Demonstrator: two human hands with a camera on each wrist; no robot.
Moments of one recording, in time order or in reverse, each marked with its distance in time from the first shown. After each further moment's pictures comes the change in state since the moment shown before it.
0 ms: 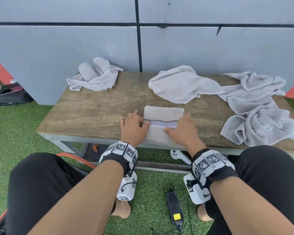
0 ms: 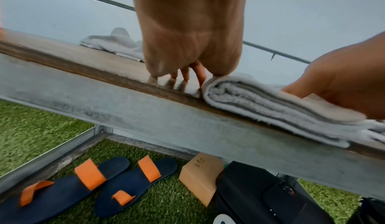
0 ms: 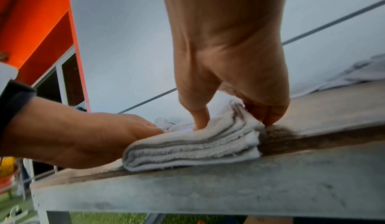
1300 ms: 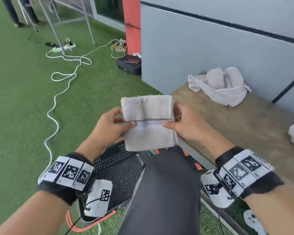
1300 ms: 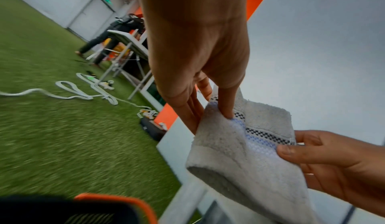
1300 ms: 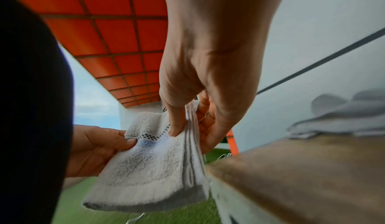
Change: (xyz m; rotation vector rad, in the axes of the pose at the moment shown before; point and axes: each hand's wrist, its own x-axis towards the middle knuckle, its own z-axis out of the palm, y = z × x) left_hand -0.150 -0.205 -0.256 -0.726 0.463 -0.463; right_hand -0.058 -0.281 0.140 0.071 -0.608 -0.845
